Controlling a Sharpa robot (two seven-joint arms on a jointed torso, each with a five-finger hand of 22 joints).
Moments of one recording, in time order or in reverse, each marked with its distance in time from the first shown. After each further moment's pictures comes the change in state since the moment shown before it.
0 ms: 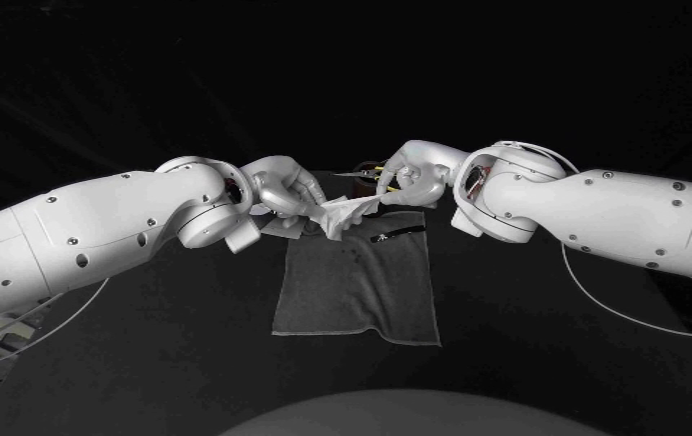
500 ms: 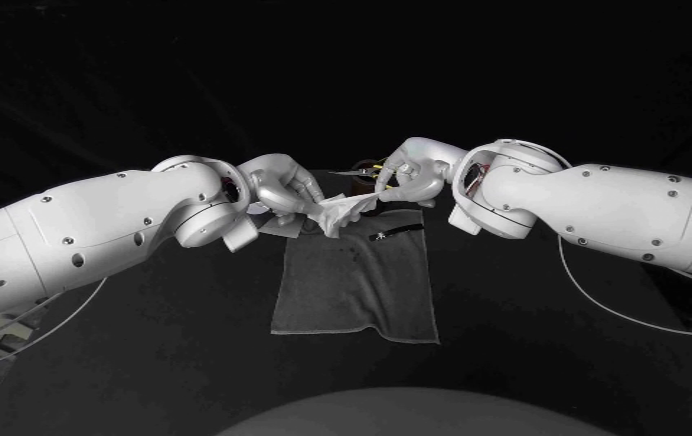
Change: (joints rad) left arm 0.000 -0.003 0.000 0.000 0.007 -0.005 0.010; left_hand -0.026 -0.008 0.037 -0.037 0.004 0.007 0.000 0.002 -0.003 0.002 -0.002 0.000 0.005 0.045 -0.002 0.027 0.066 -0.001 0.050 0.000 0.055 0.050; right arm -0.001 0.007 0.000 -0.017 0.079 0.000 0.003; right_hand 0.000 0.000 0.003 0.003 0.000 0.002 -0.002 0.000 0.000 0.001 -0.001 0.000 0.000 0.000 0.000 0.000 0.000 0.000 0.000 0.000 0.000 0.000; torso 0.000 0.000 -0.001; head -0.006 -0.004
